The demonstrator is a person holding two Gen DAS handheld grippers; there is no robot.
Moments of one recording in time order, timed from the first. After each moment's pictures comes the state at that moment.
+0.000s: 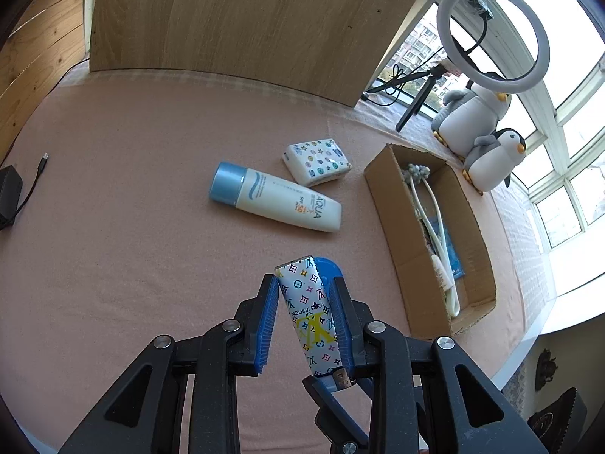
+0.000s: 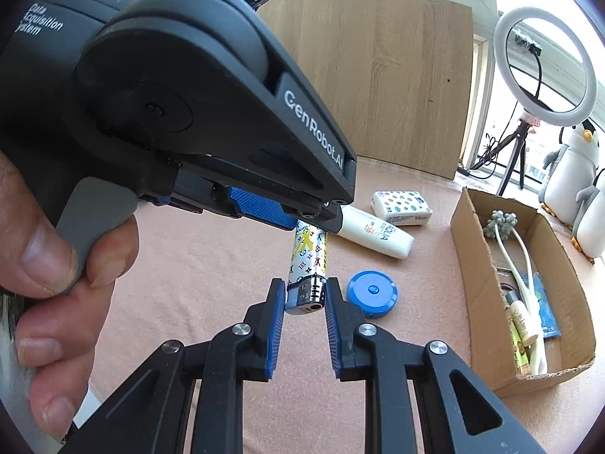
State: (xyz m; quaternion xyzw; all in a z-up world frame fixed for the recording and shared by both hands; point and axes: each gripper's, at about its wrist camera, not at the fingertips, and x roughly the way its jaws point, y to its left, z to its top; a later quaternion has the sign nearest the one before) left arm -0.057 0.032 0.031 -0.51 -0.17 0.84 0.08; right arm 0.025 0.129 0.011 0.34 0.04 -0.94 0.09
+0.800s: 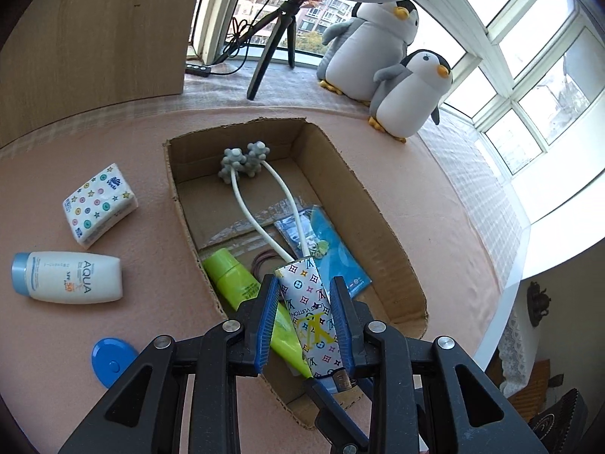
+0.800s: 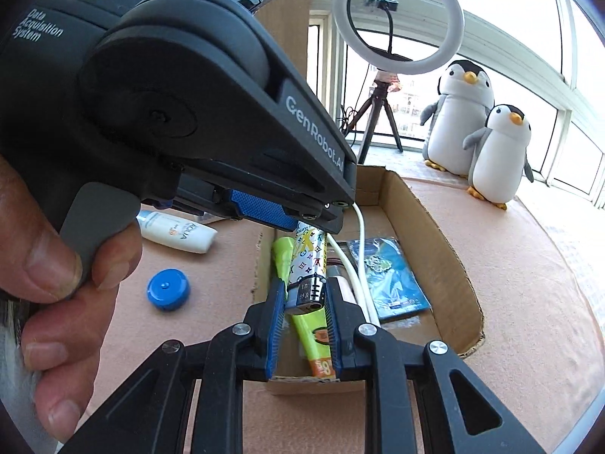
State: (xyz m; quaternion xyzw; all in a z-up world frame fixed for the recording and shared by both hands) left arm -0.143 0.240 0.023 -0.52 -0.09 0.82 0.23; right arm 0.043 0.281 0.014 0.34 -0.02 -0.94 -0.08
